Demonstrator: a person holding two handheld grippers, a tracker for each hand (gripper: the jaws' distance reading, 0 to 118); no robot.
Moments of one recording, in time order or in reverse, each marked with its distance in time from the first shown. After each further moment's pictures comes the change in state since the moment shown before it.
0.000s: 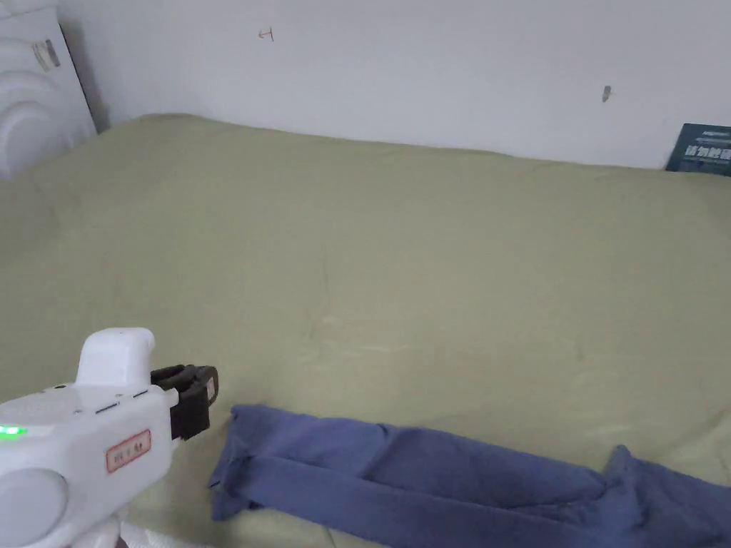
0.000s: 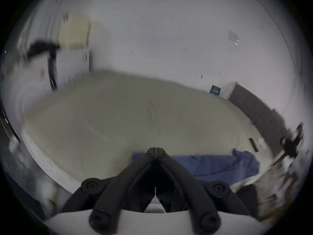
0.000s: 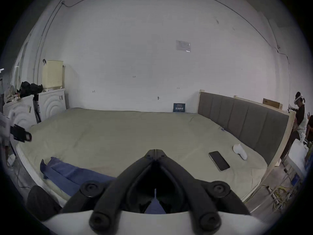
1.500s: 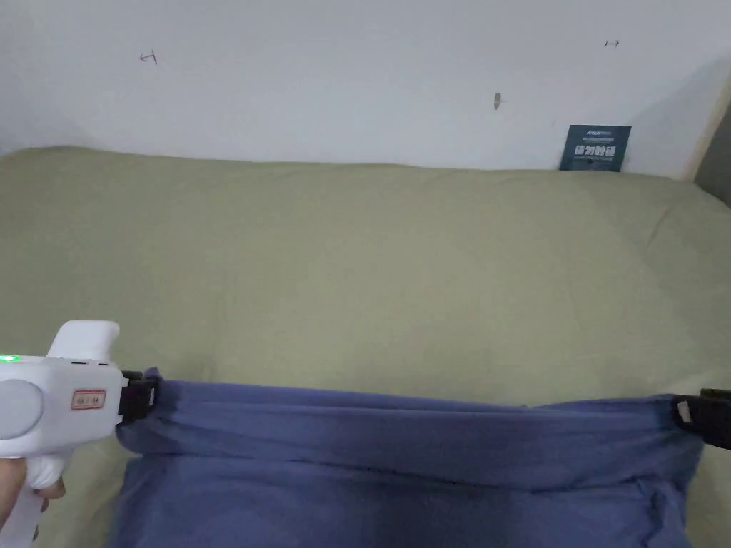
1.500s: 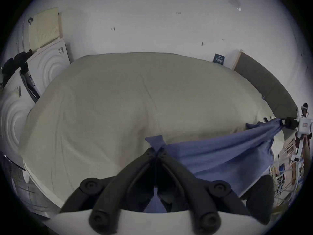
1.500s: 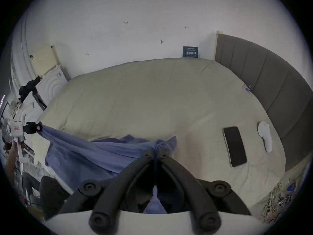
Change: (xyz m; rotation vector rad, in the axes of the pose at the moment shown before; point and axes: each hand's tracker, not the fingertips) left arm 0.033 0.072 -0.103 -0.191 0.068 -0.222; right arm 0.133 0.026 -0.171 -0.559 0.185 -0.082
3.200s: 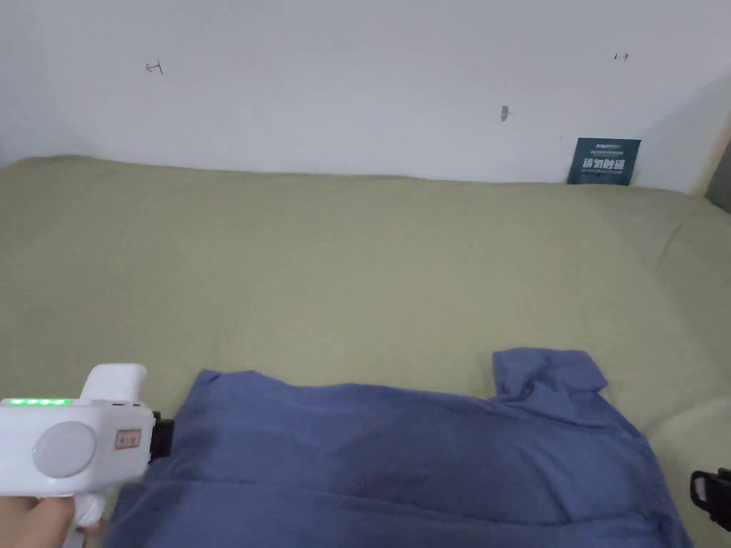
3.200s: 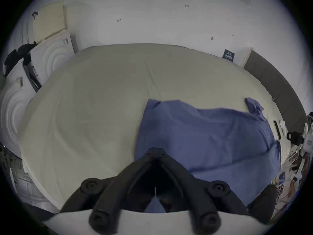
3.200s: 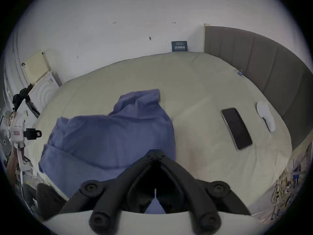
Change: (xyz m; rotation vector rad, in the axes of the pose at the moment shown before) left arm 0.028 0.017 -0.071 -0.062 0.057 0.061; right arm -0.001 -0.021 -0.043 -0.002 -0.055 -0.097
